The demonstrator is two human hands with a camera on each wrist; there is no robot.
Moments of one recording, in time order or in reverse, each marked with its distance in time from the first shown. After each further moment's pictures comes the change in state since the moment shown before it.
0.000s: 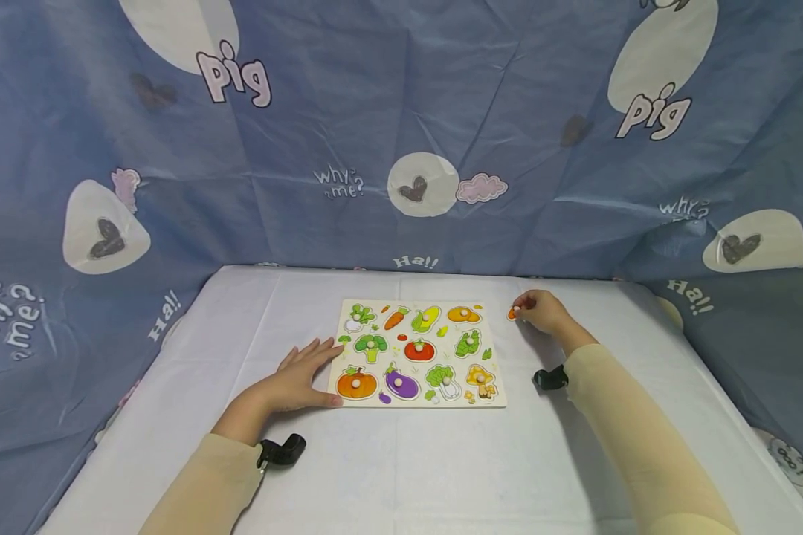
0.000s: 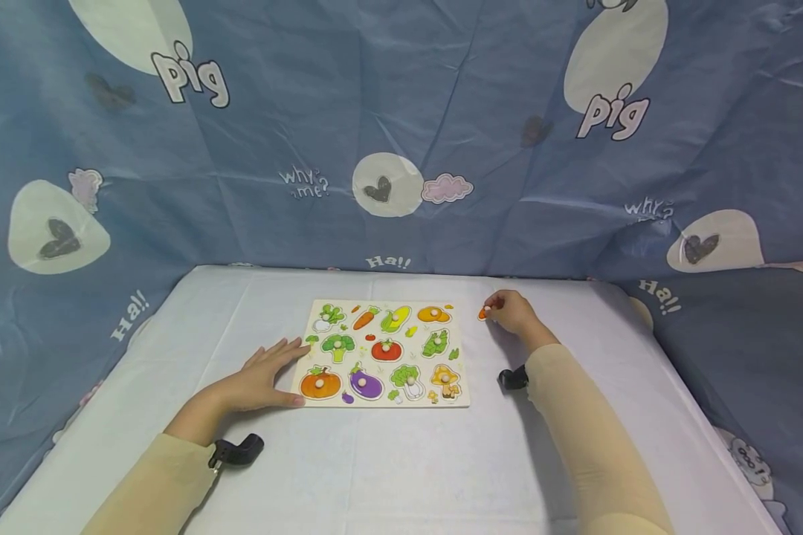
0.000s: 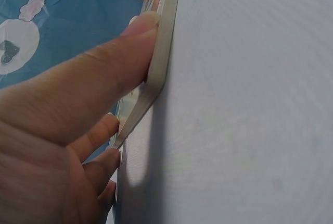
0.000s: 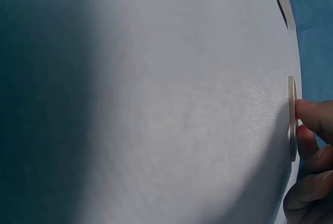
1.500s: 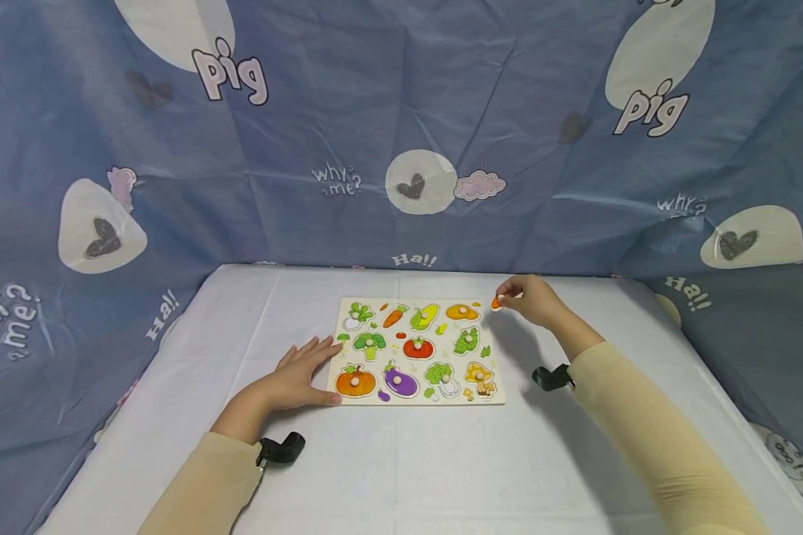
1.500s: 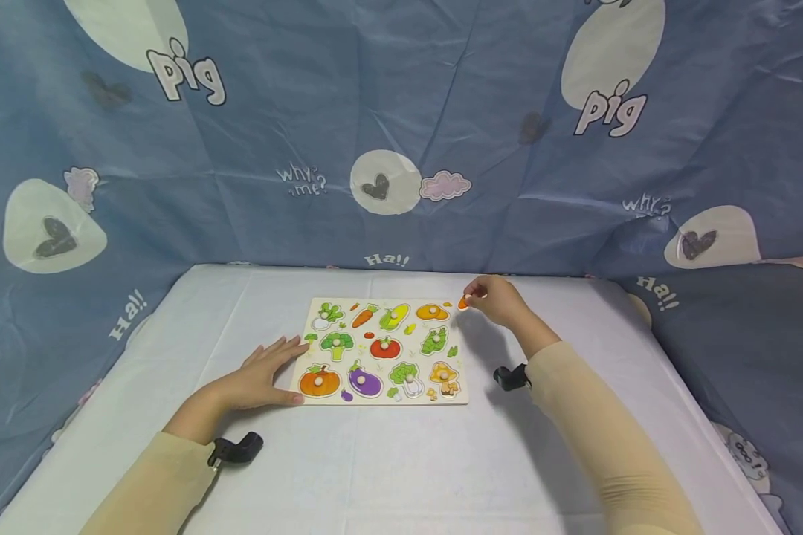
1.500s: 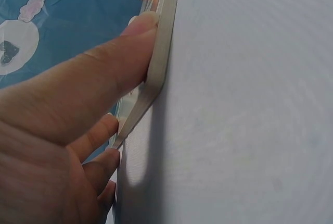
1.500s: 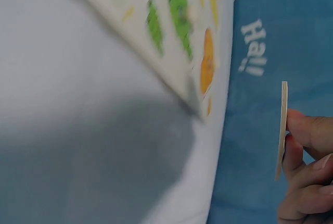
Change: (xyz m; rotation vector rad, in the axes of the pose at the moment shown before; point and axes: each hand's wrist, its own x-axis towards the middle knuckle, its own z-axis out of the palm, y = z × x) left_hand 0.000 0.002 0.000 0.003 -0.014 -0.016; right_hand -0.033 -0.062 -0.013 -0.059 -0.004 -0.177
